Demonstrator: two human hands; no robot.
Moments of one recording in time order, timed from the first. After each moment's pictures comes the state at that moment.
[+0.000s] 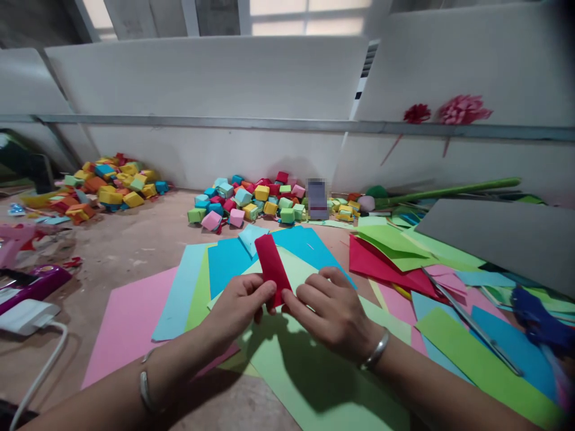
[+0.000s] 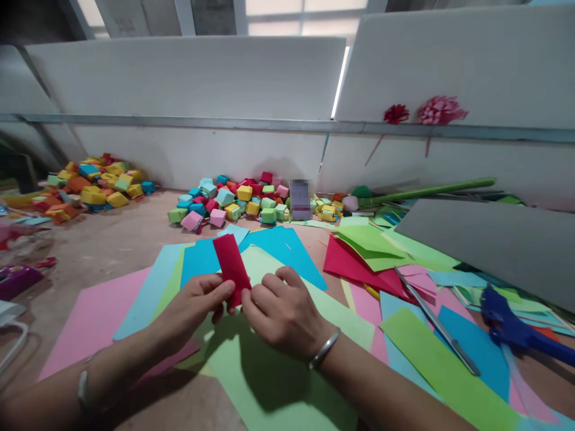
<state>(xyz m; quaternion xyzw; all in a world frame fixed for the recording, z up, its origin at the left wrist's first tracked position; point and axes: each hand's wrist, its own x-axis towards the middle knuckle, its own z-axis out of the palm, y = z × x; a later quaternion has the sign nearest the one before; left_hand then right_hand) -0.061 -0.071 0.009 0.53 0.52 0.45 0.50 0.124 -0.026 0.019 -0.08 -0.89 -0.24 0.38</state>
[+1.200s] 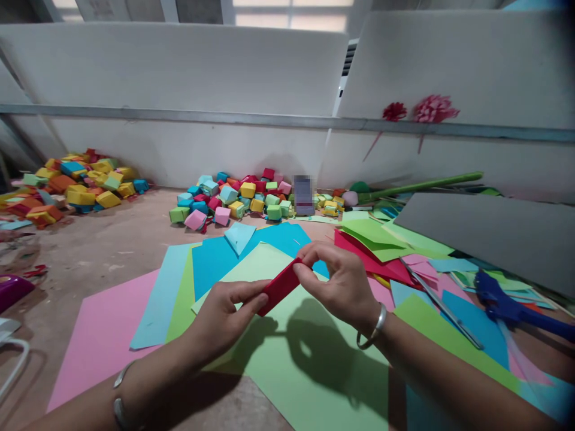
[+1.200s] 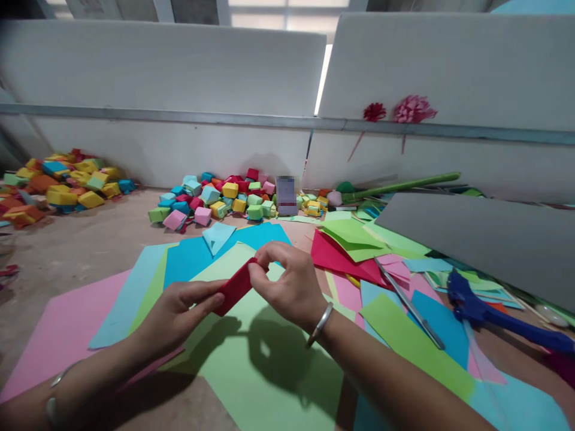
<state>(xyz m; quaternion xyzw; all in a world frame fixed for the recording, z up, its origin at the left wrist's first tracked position) -0.065 -0.080 0.011 0.68 0.50 0.41 0.34 0.132 -0.019 0.044 -0.32 -0.79 0.21 0.48</state>
